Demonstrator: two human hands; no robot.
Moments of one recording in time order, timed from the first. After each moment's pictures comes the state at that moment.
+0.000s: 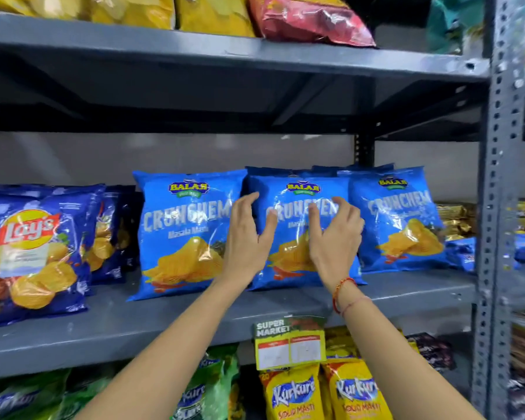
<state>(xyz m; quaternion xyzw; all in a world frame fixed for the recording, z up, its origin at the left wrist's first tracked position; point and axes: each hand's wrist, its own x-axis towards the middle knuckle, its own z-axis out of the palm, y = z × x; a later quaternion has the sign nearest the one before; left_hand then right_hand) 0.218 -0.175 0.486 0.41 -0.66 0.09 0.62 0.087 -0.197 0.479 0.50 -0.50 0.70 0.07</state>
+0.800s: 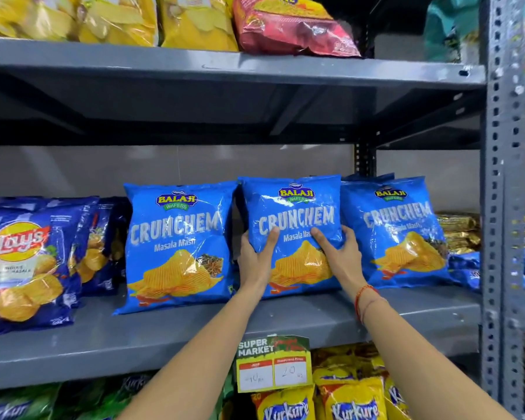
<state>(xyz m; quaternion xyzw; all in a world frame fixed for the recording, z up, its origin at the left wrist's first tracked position) 0.178 -0.229 0.462 0.42 -0.51 -0.23 0.71 0.024 -0.265 0.457 0.54 -0.43 0.68 -0.26</state>
